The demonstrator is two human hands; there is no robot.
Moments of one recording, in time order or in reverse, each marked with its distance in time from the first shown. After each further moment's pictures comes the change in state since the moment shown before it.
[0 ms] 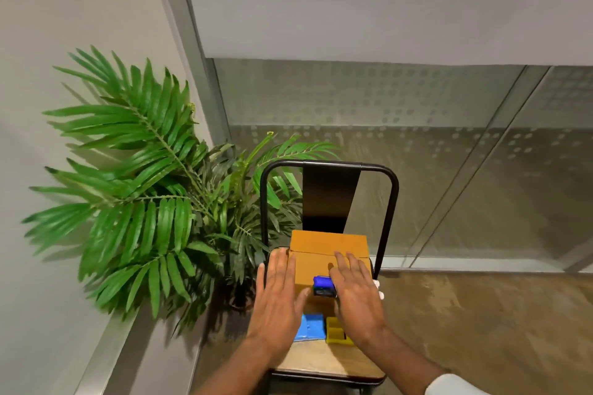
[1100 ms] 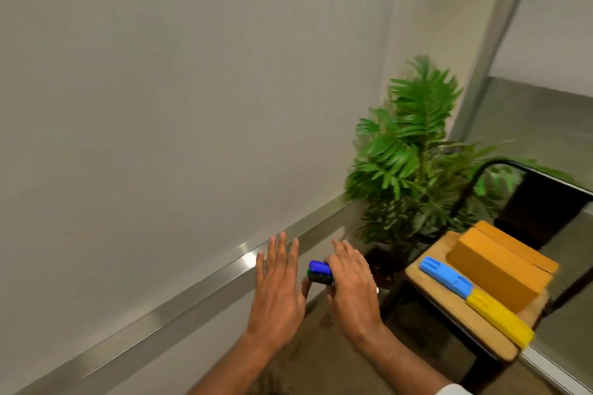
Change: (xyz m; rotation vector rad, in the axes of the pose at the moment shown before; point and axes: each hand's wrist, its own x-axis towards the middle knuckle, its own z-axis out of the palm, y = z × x) left_hand -0.500 0.049 -0.105 0.082 0.373 -0.842; right_hand -0.339 -0.225 -0.081 0.469 0.035 -0.839
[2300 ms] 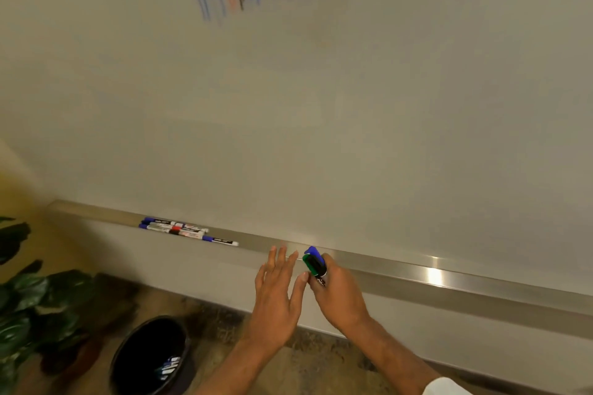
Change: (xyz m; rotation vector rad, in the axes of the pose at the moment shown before) left_hand -0.375 -0.283 -0.150 -0.267 0.415 -0.865; right_hand -0.143 -0.451 0.143 0.624 -0.803 -0.426
